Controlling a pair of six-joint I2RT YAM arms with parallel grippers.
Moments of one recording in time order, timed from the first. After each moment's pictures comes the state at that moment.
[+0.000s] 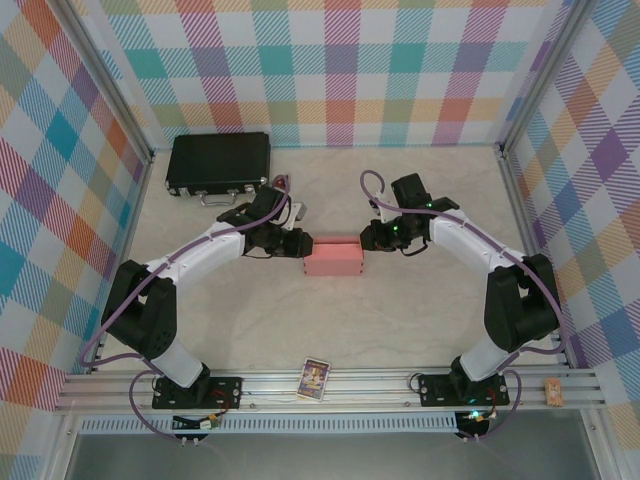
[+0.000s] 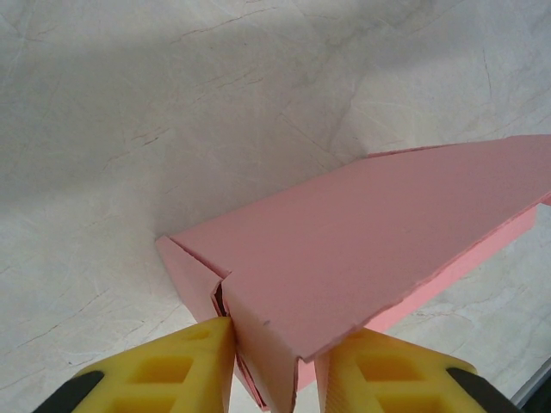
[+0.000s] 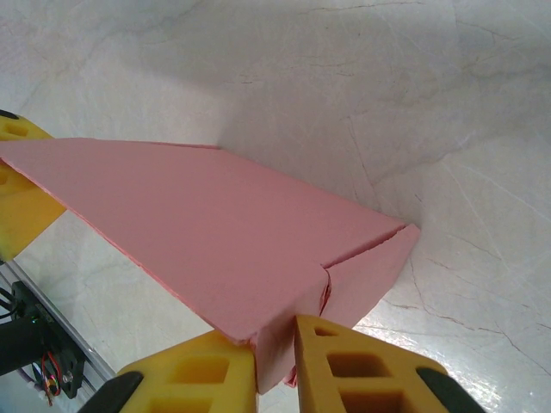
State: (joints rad) left arm -0.52 1.60 1.16 -0.57 0.33 -0.36; right arm 0.40 1.61 1.19 -0.68 -0.53 0.26
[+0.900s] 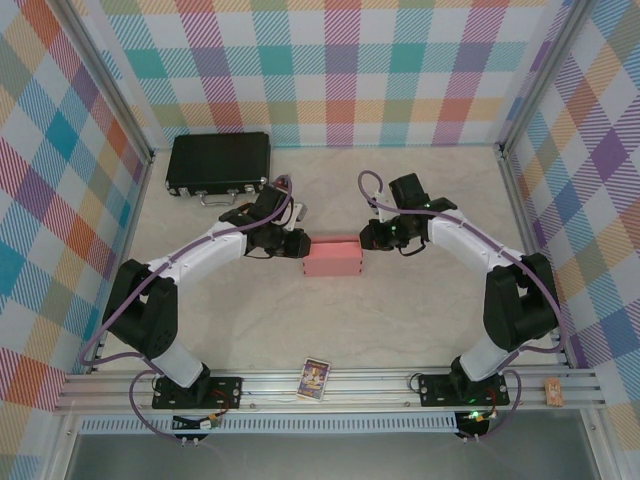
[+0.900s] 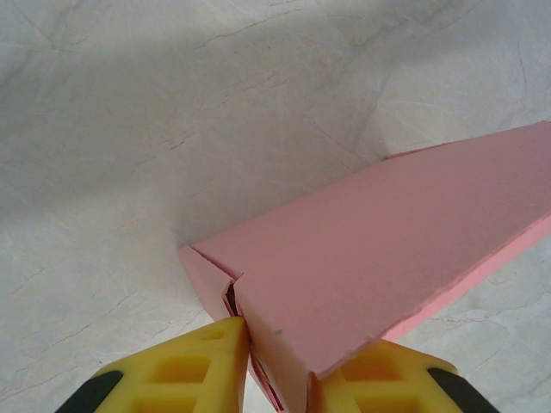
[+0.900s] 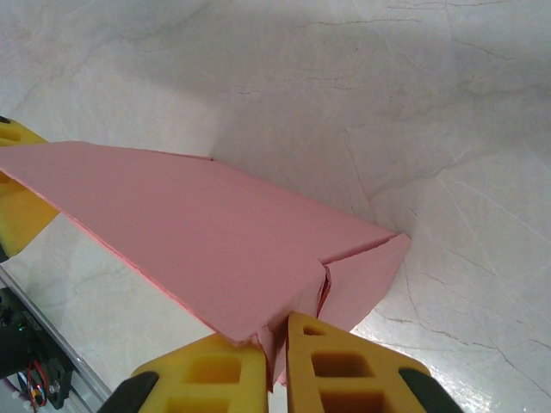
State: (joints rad) left arm -0.53 1.61 1.17 -0.58 0.26 -0.34; right arm 0.41 1.62 1.19 -0.66 -0.50 0.25
